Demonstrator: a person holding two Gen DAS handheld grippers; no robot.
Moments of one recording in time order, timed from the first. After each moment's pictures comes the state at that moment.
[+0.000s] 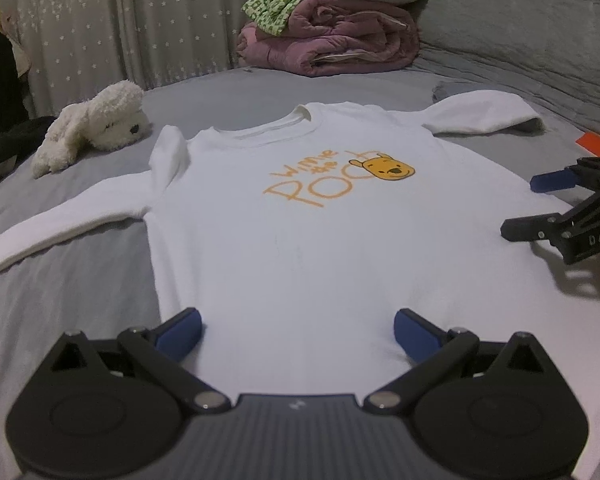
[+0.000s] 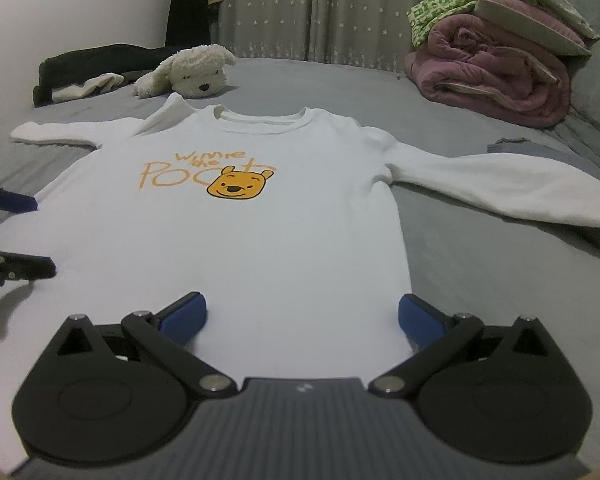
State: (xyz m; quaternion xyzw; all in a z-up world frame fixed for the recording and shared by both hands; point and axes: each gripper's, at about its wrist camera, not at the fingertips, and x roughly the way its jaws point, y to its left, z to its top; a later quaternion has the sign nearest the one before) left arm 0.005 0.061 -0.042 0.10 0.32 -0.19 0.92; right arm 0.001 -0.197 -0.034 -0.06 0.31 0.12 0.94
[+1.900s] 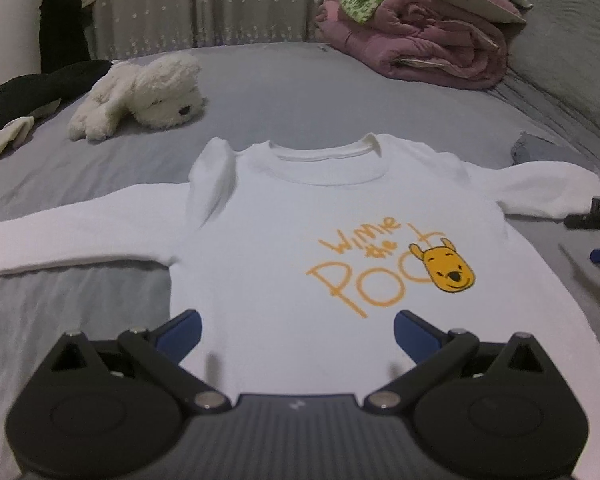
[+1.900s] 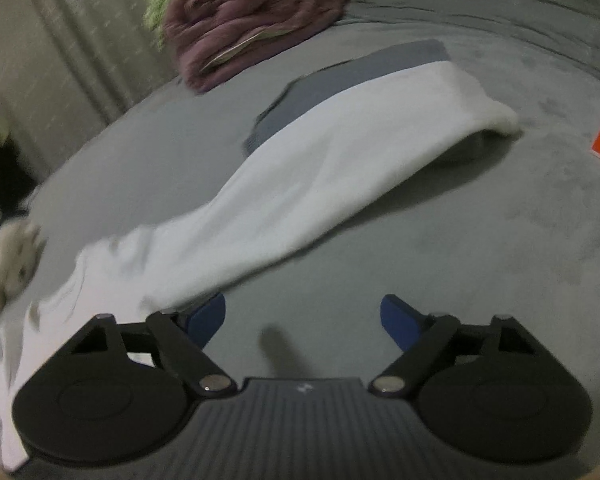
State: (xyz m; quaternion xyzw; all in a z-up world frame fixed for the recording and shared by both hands) left arm 0.084 0.042 0.006 0.02 0.38 -0.08 0.92; right arm 0.103 -0.346 -0.012 0.26 0.34 -0.12 0.90
